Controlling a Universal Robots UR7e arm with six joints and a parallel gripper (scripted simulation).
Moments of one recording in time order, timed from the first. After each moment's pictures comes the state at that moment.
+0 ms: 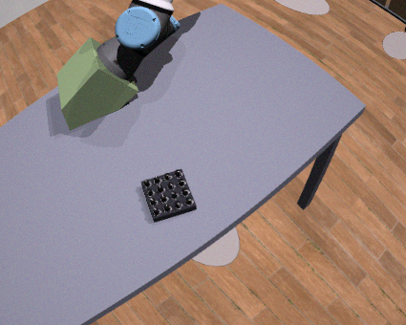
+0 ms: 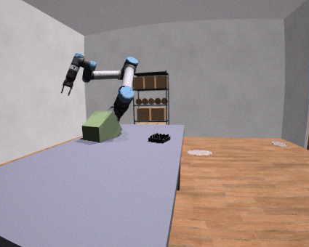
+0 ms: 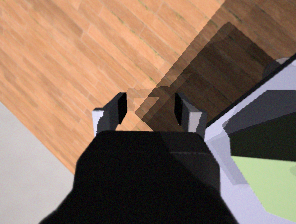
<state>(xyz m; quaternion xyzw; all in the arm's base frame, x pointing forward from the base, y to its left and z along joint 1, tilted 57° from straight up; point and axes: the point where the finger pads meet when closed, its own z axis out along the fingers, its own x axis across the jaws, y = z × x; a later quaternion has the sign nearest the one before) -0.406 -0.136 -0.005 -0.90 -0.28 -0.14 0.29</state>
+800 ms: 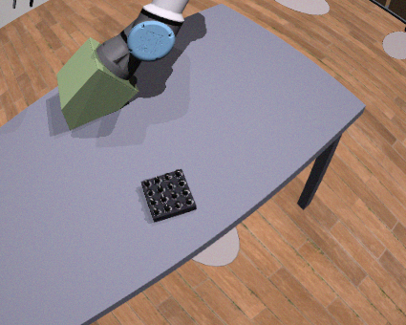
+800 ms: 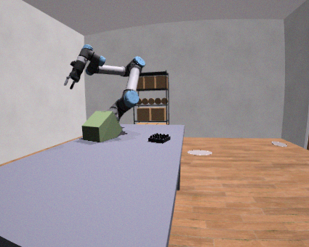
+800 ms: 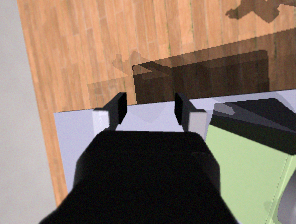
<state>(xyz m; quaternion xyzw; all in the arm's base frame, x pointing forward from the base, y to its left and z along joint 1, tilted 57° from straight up) -0.289 -0.262 -0.041 -0.76 -0.58 -0.21 0.18</state>
